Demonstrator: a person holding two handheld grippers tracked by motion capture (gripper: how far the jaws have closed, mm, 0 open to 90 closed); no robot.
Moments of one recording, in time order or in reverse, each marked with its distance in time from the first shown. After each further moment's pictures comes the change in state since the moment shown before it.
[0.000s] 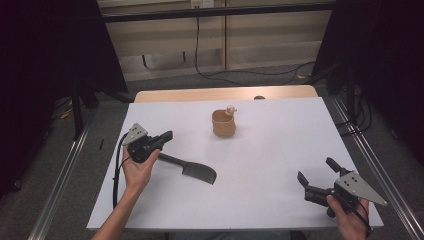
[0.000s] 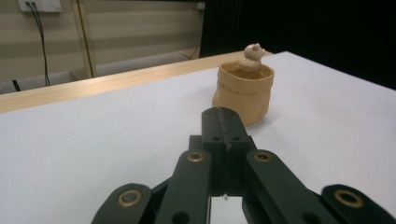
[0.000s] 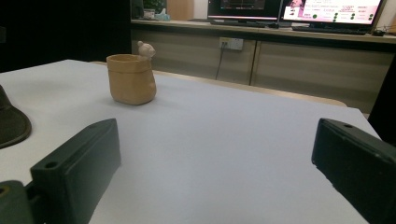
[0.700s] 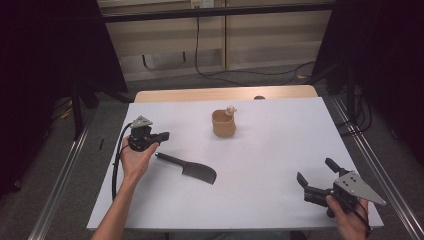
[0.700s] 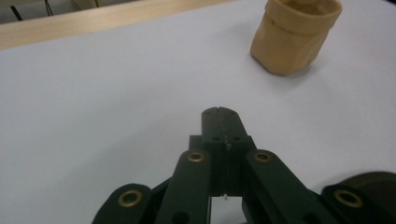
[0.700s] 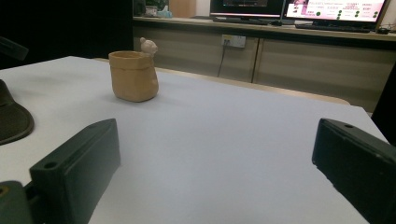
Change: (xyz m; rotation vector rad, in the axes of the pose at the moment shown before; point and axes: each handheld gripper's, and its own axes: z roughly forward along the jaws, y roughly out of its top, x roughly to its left) left arm 0.031 0.004 0.022 0.317 0.053 -0.023; right arm 0.000 -0.001 0.000 0.011 0.011 -0.006
